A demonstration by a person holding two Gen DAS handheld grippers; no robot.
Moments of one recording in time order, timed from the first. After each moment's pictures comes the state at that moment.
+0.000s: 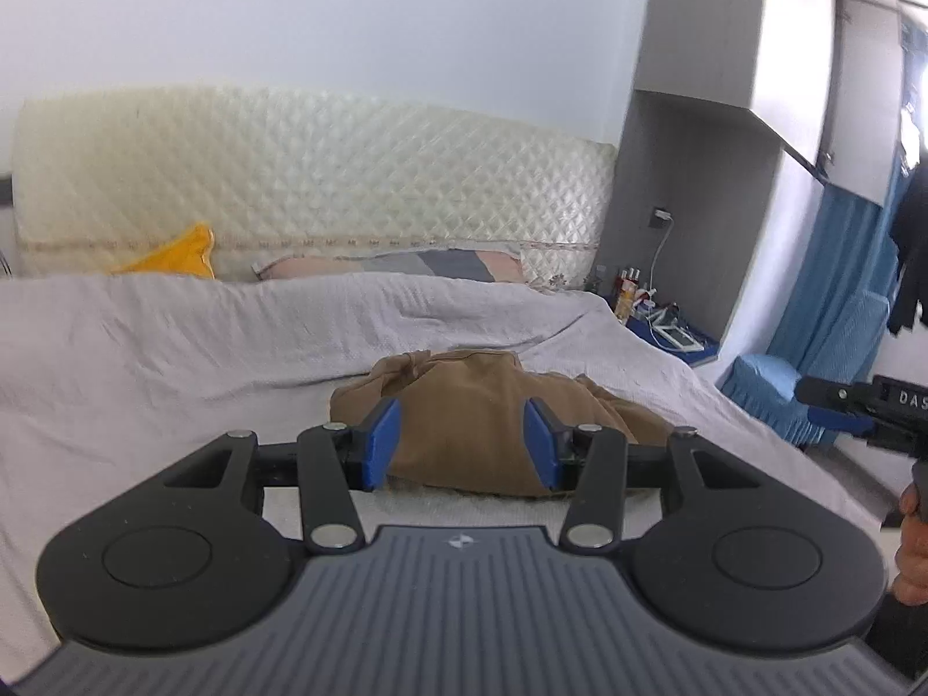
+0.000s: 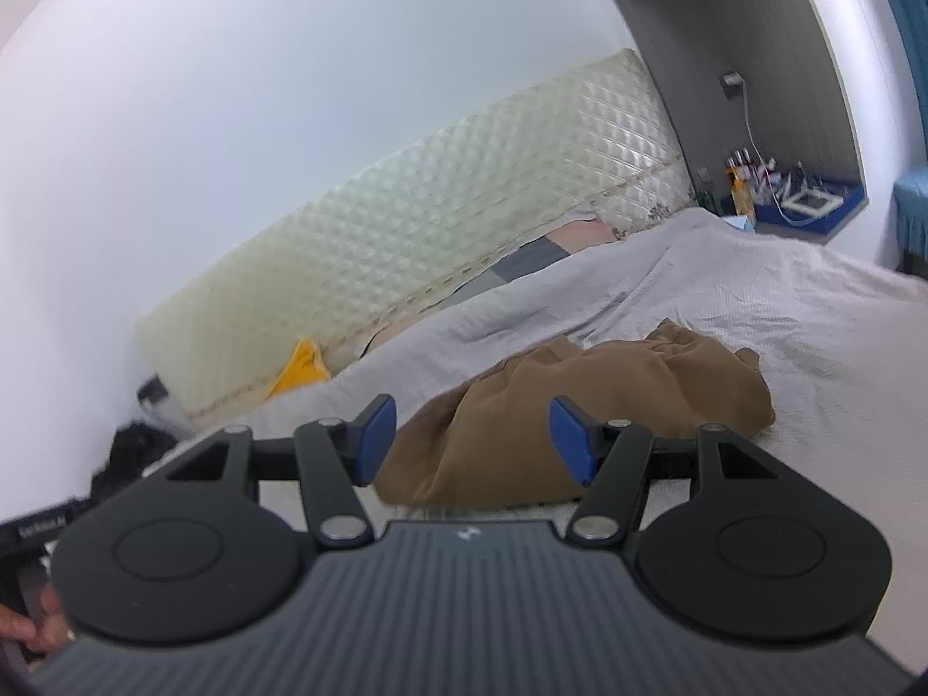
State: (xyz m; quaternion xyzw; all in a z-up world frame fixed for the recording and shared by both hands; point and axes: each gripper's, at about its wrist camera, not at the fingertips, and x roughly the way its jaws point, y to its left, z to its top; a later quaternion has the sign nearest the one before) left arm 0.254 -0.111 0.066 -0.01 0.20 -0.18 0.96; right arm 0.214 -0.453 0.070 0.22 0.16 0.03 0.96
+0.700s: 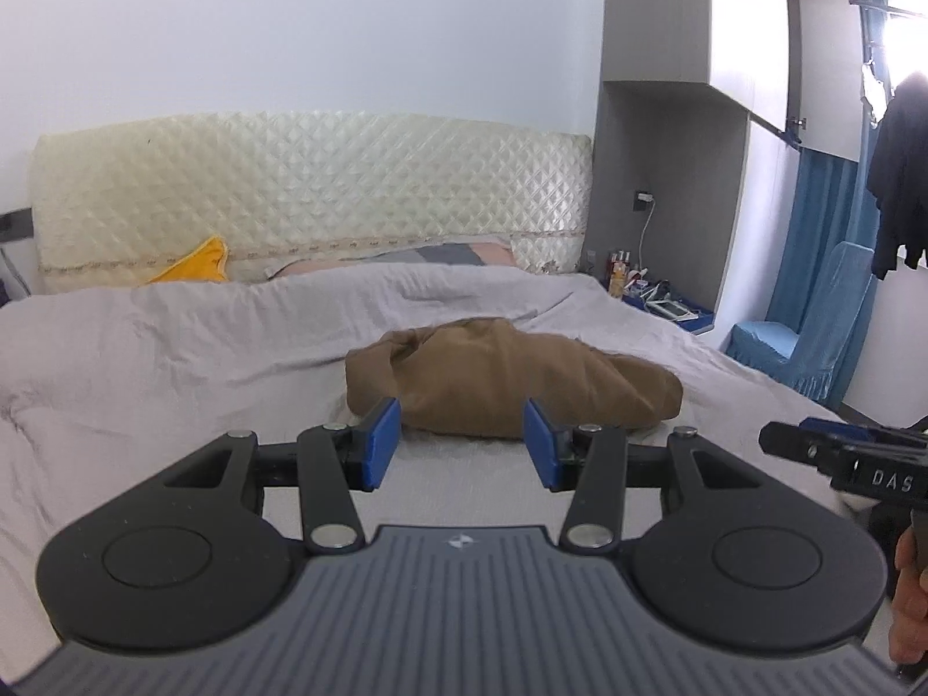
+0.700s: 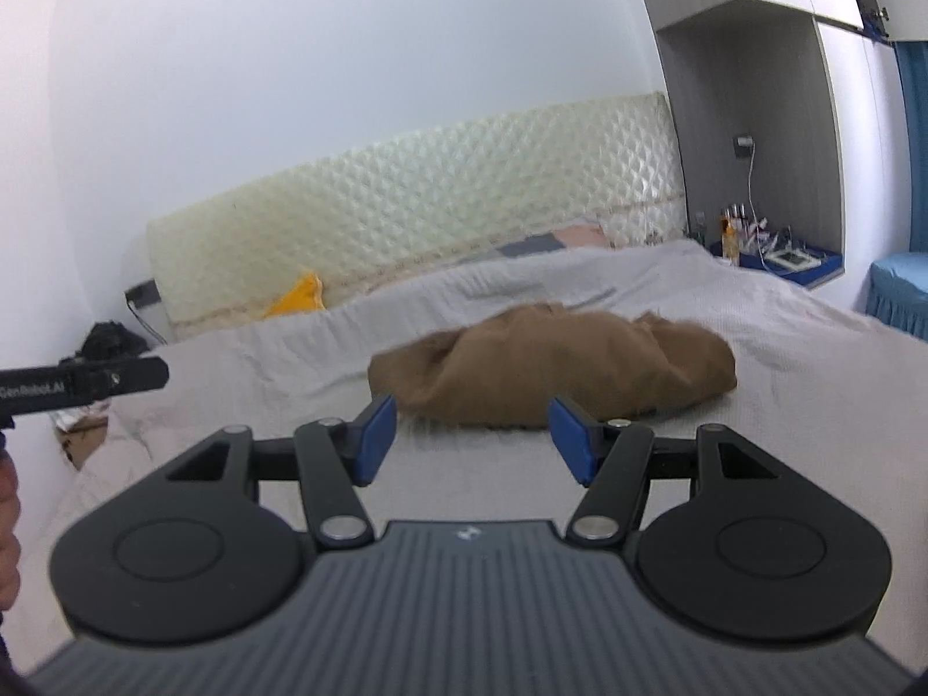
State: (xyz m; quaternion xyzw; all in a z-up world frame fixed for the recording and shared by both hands) left arm 0.136 -0.088 0.009 0.03 0.18 -0.18 0.97; right arm 0.109 -0.362 0.006 0.11 0.15 0.01 0.98
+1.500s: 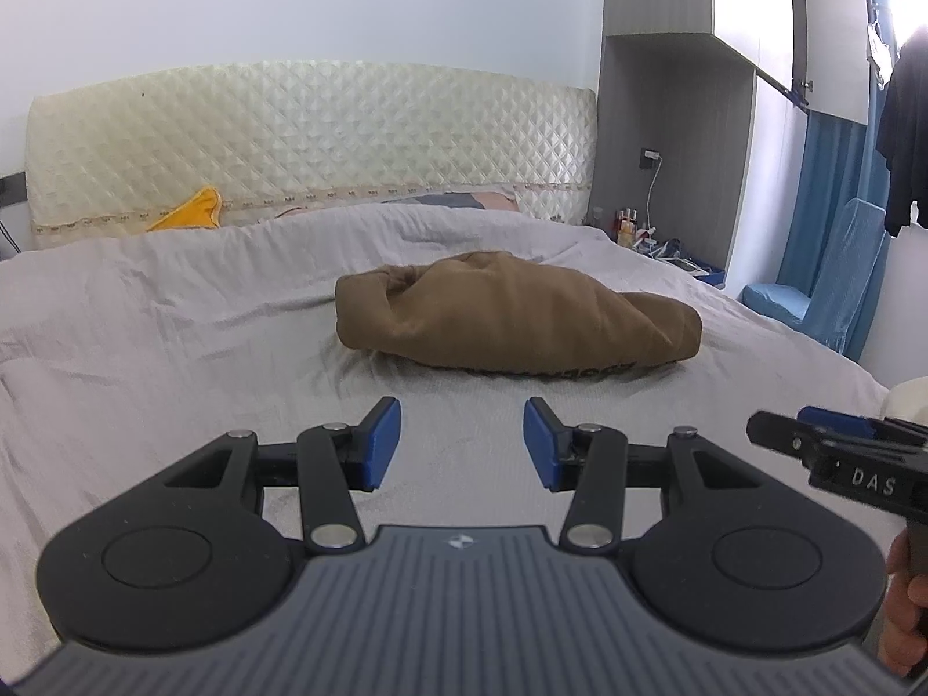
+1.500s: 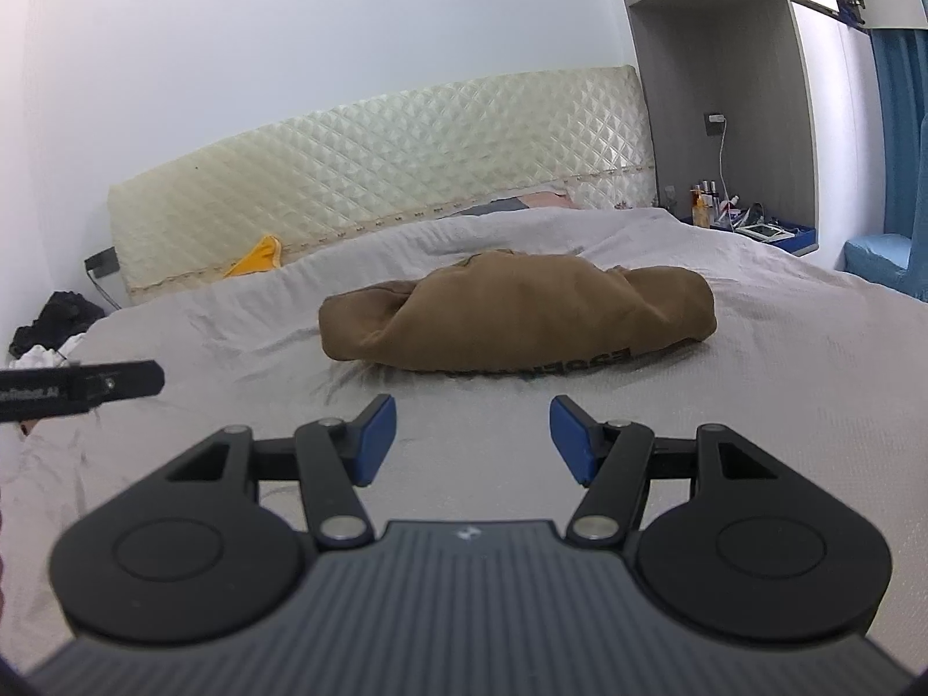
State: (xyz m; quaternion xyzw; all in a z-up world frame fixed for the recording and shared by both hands) left arm 0.164 -0.105 -0.093 0.04 0.20 -0.18 0.96; right arm 0.117 -0.356 -0.078 0.10 0.15 -0.03 0.98
